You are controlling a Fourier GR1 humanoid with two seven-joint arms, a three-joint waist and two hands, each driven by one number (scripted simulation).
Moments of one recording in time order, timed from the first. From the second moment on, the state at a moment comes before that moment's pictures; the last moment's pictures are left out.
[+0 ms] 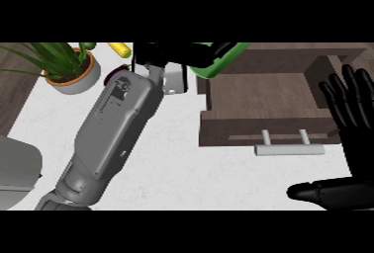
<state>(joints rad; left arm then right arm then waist) -1.02 0.00 -0.06 -1.02 0.22 0.25 -0.16 -0.10 -0.10 -0.10 -2.04 -0.17 0.16 0.15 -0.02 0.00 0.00</state>
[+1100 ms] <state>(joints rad) -1.29 0.00 -0.36 -0.47 0.52 0.41 -0.35 -0.12 -0.09 -0.07 -2.01 -0.17 0.18 0.12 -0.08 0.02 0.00</state>
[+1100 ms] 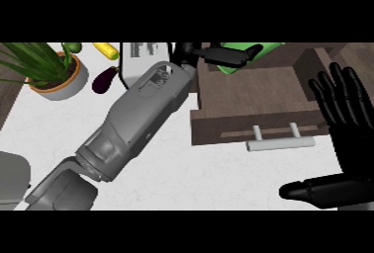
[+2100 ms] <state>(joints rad) -1.31 0.00 -0.58 -0.43 0.67 0.47 -0.37 -0.14 -0.08 -0.06 -2.01 -0.22 0.20 0.12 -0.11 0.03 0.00</state>
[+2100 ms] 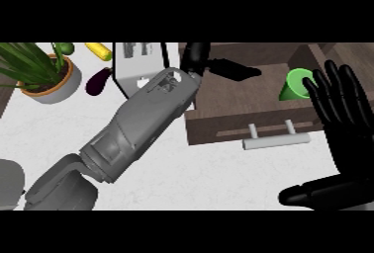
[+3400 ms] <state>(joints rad) -0.91 0.26 -0.41 -1.00 0.80 0.43 -0.35 -0.03 -0.26 -0.06 -2.10 -0.11 0.38 0.16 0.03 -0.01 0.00</state>
